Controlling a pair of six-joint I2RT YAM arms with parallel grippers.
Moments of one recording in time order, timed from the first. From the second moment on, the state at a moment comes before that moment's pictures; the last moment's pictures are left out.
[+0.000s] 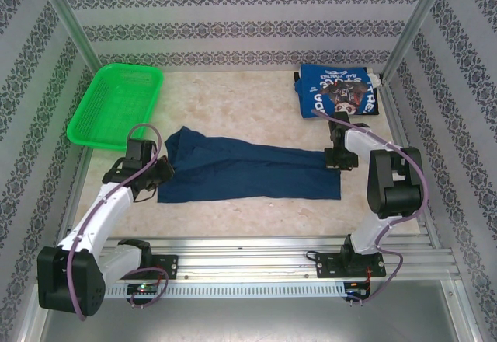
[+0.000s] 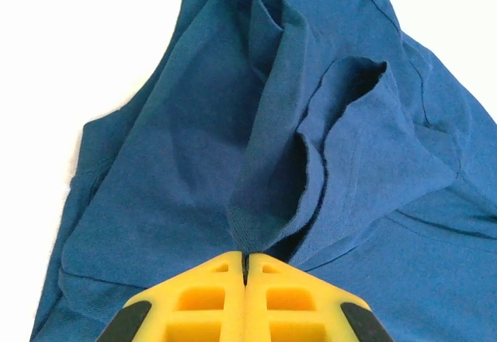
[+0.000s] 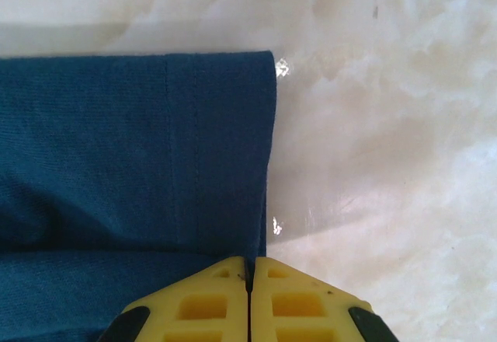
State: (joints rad) left arm -0.08 1.04 0.66 -0.58 0.14 -0.62; right arm 0.04 1.73 1.05 -0.76 0.18 0.18
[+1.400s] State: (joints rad) left arm -0.08 0.82 0.52 -0.60 0.13 -0.71; right arm 0.06 1.64 1.13 -0.87 -0.06 0.31
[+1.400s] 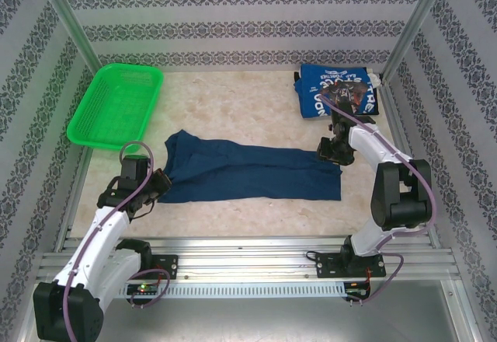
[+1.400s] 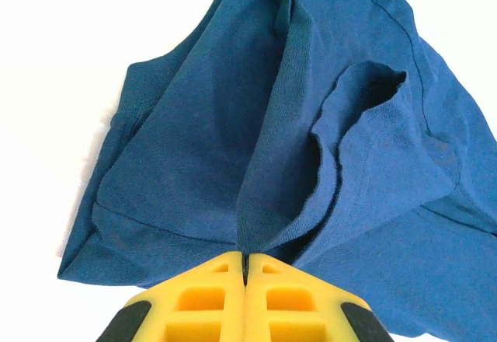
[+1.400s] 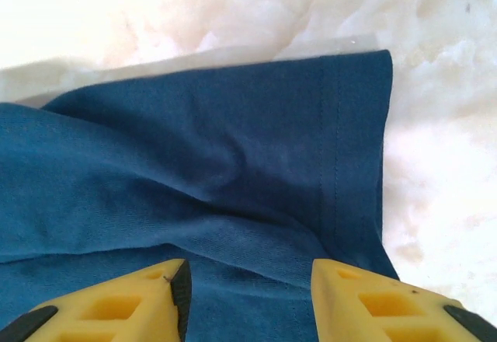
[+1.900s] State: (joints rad) left arm -0.08 0.81 0.51 -0.60 0.13 -0.71; right arm 0.07 1.70 1.09 -0.88 0.00 0.23
